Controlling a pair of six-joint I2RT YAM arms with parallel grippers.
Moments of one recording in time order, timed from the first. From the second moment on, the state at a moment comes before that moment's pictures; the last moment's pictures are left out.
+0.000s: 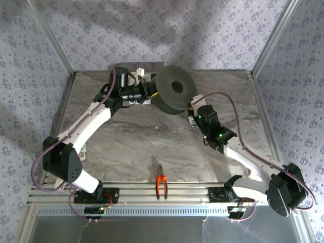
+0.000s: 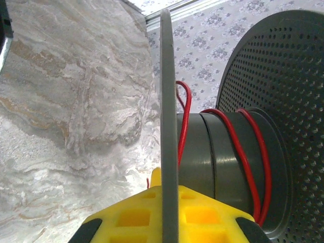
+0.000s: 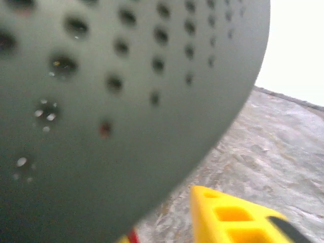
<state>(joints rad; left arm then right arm) -0.46 1.53 1.36 -0.21 0.65 -1.00 0.60 1.13 0.75 -0.03 0.32 -0.01</state>
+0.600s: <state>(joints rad) -0.46 1.53 1.42 -0.25 0.56 -0.98 0.57 0.99 0.70 -0.21 -0.07 0.08</state>
